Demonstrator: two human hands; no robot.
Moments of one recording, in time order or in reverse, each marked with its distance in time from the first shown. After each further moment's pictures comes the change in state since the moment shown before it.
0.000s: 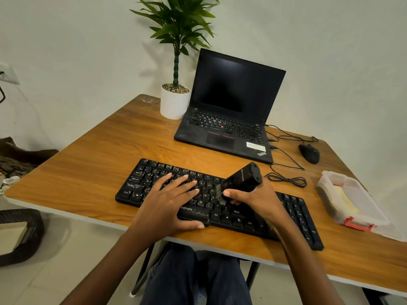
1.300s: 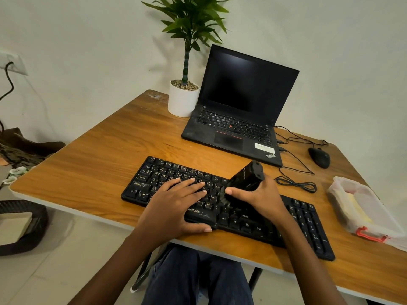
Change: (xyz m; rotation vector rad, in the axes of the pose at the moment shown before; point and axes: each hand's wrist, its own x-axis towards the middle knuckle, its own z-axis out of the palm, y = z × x) left_hand 0.000 0.000 0.000 -0.058 0.012 -0.025; right_hand 0.016 0.002 0.007 -0.065 0.011 -0.167
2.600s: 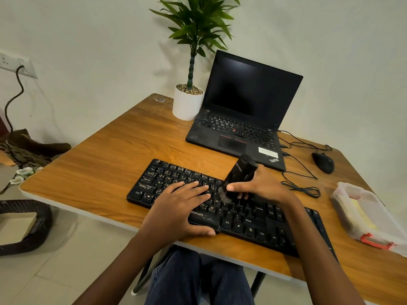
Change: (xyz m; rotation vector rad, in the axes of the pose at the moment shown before) left_hand -0.001 0.002 -0.003 -0.046 0.015 -0.025; right_hand 0.042 -0.008 -0.012 -0.011 -0.380 0.072
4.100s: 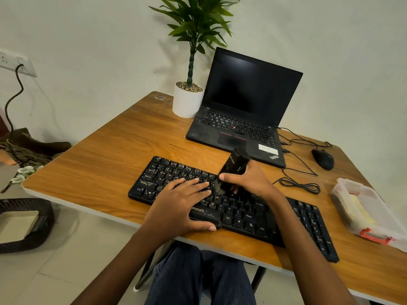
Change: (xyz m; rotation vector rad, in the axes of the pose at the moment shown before) left_hand 0.000 -0.001 0.003 -0.009 0.027 0.004; right_hand 0.012 0.001 0.022 0.034 0.193 -0.017
